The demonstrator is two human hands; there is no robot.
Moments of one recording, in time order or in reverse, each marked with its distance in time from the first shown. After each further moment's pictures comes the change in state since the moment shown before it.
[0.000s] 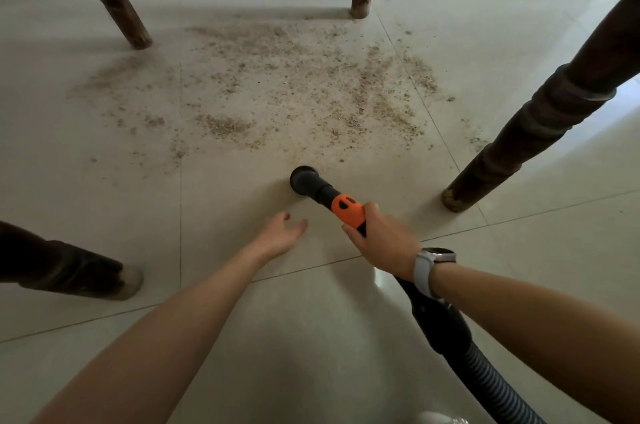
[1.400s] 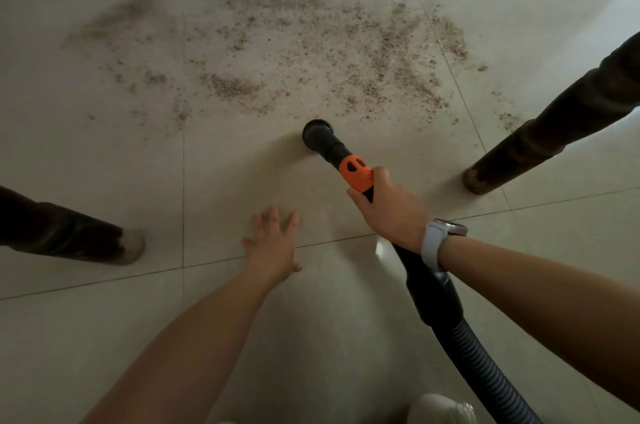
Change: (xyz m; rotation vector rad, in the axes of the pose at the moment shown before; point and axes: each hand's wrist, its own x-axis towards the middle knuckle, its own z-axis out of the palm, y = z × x) left_hand -0.004 -0.058 0.043 0.626 -0.090 0.004; right_hand 0.025 -0.007 0.012 0.112 0.056 -0.011
